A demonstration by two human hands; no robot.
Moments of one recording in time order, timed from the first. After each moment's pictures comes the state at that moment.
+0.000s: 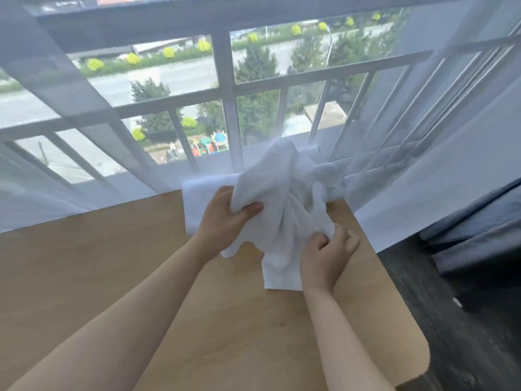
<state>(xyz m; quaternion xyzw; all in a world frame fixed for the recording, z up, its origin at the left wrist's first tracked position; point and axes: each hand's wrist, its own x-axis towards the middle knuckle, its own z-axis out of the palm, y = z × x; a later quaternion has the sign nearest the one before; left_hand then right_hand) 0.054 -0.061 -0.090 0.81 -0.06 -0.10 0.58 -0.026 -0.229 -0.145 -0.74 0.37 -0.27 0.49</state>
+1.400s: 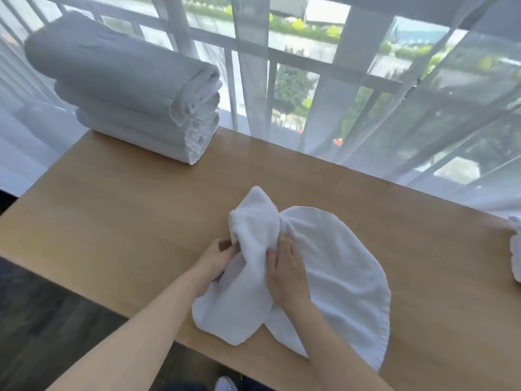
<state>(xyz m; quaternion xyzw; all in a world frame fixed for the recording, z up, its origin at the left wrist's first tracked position) -0.203 0.612 -0.196 0.66 0.37 -0.19 0.63 -0.150 0.431 -0.187 -0.90 -0.16 0.20 0.35</state>
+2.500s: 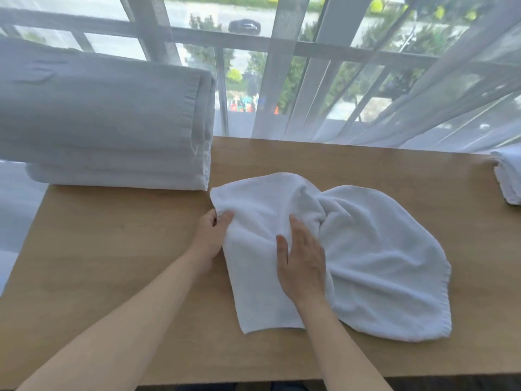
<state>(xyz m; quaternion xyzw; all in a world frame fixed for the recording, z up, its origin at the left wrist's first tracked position) -0.131 0.784 -0.196 0.65 0.27 -0.11 0.70 -0.169 0.585 -0.176 -0.96 0.03 0.05 0.26</state>
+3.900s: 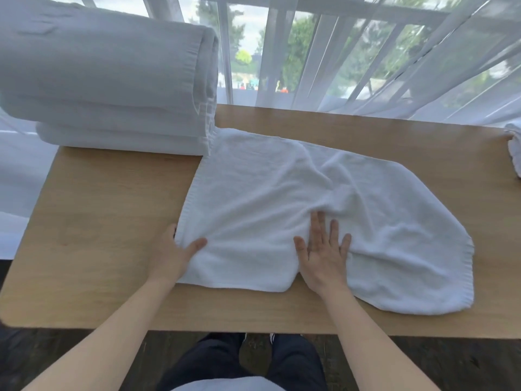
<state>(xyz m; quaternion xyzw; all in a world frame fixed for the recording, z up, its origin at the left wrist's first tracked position) -0.254 0.827 -0.210 0.79 0.34 -0.10 0.50 -0.218 0.513 -0.218 -0.97 0.00 0.19 0.15</state>
